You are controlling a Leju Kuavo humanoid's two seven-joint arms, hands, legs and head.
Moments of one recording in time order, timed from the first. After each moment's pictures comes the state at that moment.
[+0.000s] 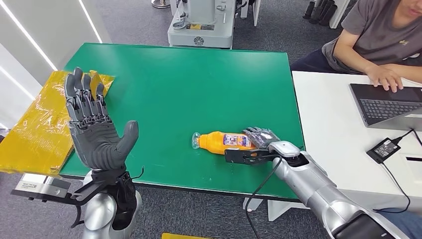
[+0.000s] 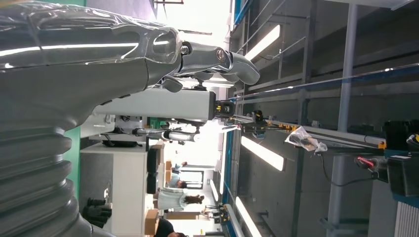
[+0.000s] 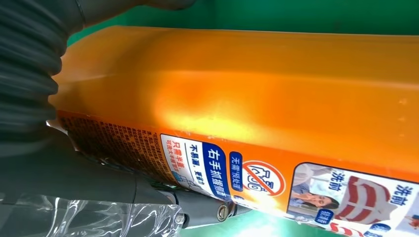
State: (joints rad) left arm -0.14 -0.25 -0.35 -1.30 -0.05 0.24 -0.60; right arm -0.74 -0.15 0.81 -0.41 0.81 0.31 -0.12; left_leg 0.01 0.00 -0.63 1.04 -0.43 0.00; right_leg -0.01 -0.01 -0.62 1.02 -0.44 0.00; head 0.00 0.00
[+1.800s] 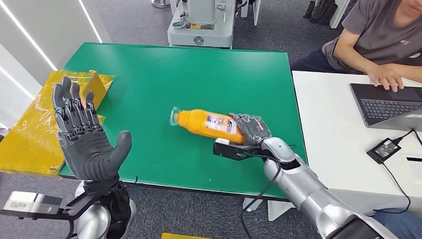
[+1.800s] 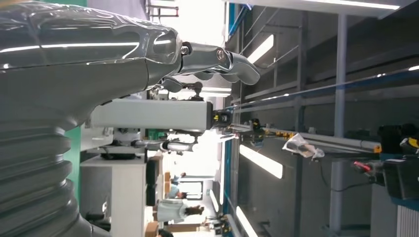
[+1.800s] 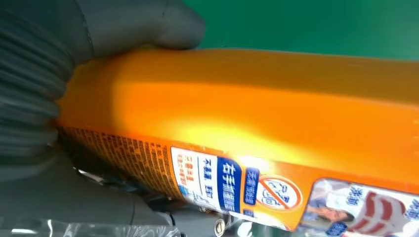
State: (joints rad) left arm -0.06 -0.24 -0.34 -1.37 -0.09 0.24 -0.61; right arm -0.70 -0.08 0.78 -0.50 0.75 -0.17 -0.27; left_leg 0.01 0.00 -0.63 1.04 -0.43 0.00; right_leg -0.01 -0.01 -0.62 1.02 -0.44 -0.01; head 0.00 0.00
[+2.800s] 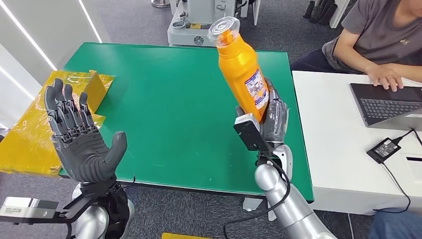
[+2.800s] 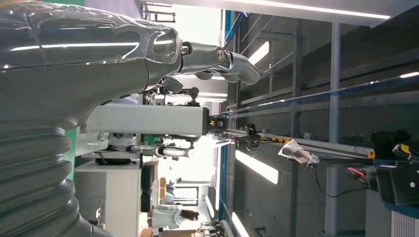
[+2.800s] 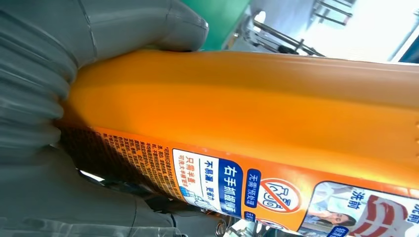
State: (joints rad) left arm -0.06 -0.24 -0.33 -1.38 -0.09 0.25 -0.63; right arm -0.46 0.08 0.47 -0.86 0.54 -0.66 -0.45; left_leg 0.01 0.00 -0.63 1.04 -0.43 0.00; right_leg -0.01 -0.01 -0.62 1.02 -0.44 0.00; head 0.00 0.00
